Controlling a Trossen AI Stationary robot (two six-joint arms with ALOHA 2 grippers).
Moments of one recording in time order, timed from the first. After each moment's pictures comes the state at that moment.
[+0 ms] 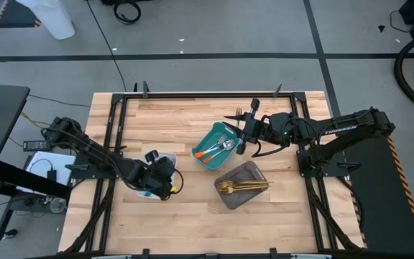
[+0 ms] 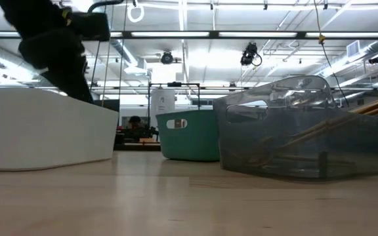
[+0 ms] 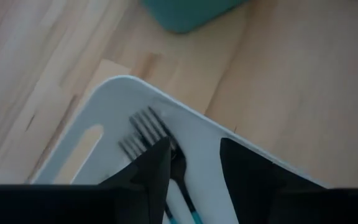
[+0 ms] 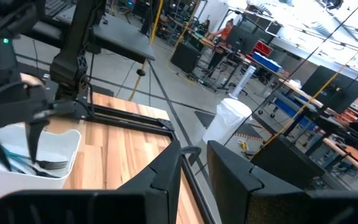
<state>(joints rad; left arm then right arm) -0.46 1.46 0.85 -0.64 -0.59 -0.75 0.10 1.19 0.99 0.12 0.50 -0.42</state>
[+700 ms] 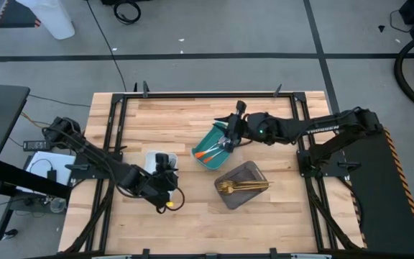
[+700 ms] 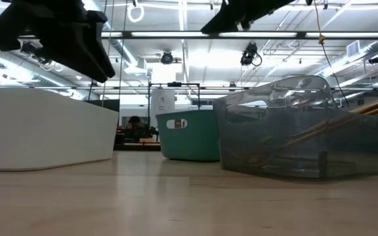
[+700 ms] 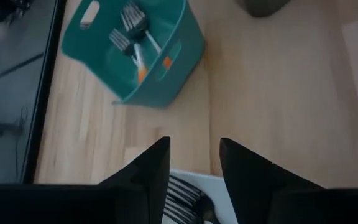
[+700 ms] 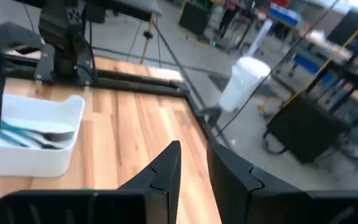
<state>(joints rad) -0.55 1.46 0.94 -0.61 -0.74 -0.25 0.01 1.36 0.98 0.13 0.42 -0.28</state>
